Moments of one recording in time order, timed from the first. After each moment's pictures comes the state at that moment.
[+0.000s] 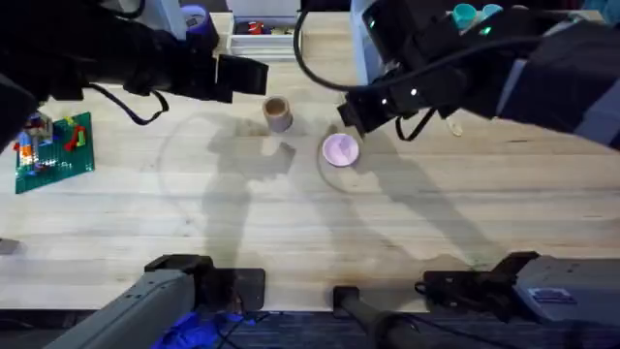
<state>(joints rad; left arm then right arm) -0.01 1.14 1.16 -0.94 0.29 0.14 0.63 1.52 1.12 -0.63 0.05 0.08</state>
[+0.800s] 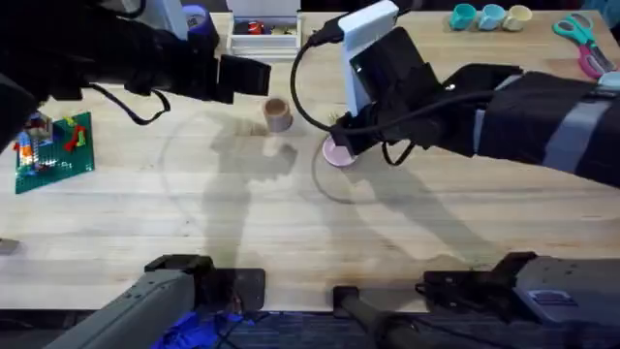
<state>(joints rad) -0.01 1.14 1.16 -0.94 0.32 0.16 0.68 1.52 0.95 -0.42 0.05 0.14</state>
